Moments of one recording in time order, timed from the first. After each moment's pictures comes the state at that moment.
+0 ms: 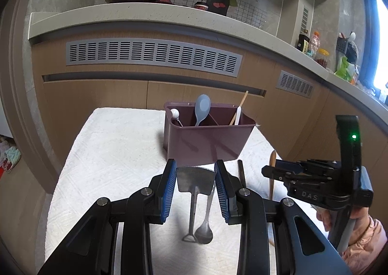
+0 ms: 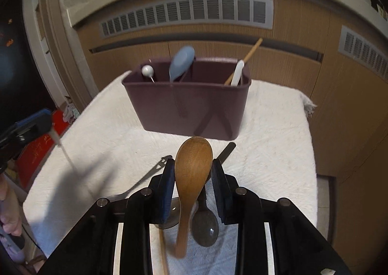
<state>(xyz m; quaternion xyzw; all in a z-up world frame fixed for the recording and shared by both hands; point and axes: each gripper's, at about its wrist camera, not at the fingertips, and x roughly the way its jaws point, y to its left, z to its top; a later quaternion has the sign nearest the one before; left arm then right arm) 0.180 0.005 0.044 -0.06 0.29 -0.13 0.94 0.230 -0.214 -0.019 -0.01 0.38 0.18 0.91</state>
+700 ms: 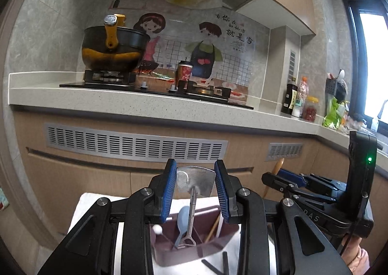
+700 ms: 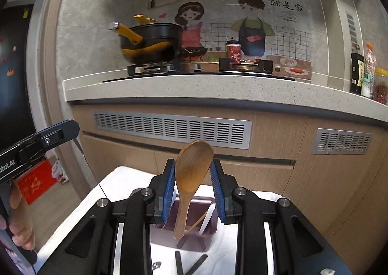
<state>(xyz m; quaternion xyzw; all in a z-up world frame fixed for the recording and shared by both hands) 0.269 -0.011 0.174 -0.07 0.15 -0.16 0.97 0.285 -0.223 0.136 0.01 0.19 0.13 0.97</state>
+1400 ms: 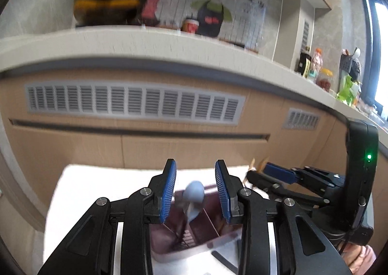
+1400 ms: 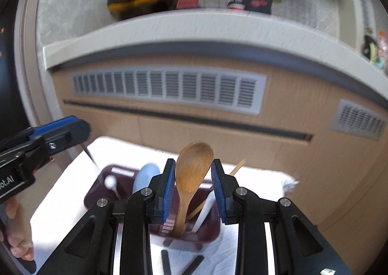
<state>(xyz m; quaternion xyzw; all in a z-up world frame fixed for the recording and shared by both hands) 0.345 -0.028 0.091 -0.06 0.26 -0.17 0.95 0.350 -0.196 0.058 -0.03 0.29 0.13 0.95</state>
